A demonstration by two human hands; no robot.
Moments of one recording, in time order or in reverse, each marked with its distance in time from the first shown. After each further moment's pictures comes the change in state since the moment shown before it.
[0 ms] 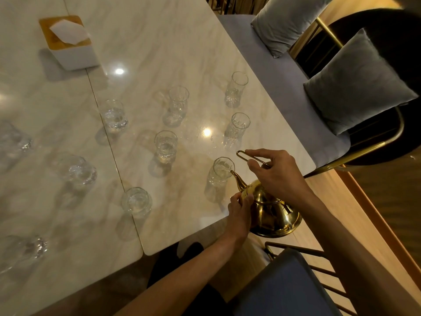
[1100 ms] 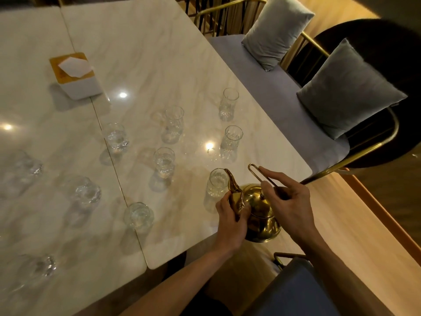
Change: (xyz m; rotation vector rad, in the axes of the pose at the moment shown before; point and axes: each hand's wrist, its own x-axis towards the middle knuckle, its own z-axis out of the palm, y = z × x) left_hand -0.025 0.021 -0.004 0.446 0.144 0.313; right_hand -0.062 0.027 -0.009 0.422 0.250 -0.101
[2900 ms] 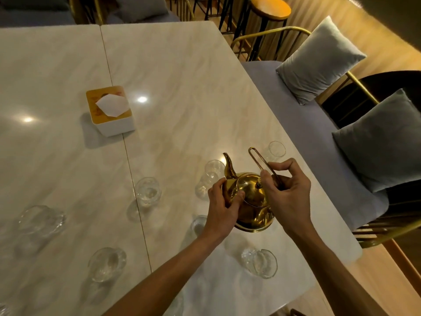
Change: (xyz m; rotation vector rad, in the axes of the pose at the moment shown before) left_hand 0.209 0.112 -0.175 -0.035 0.148 0.075; right_hand 0.226 -0.098 0.161 0.034 0.080 -0.034
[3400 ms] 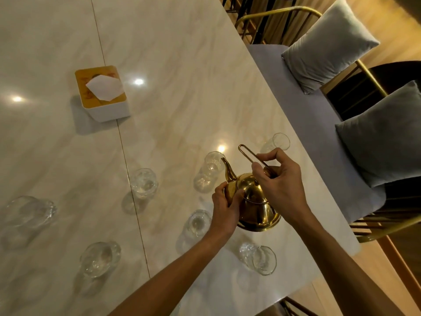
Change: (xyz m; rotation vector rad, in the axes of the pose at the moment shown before) left_hand 0.010 -0.029 0.019 -0.192 -0.017 -0.220; right_hand 0.029 0.017 0.018 -0.184 -0.174 0.062
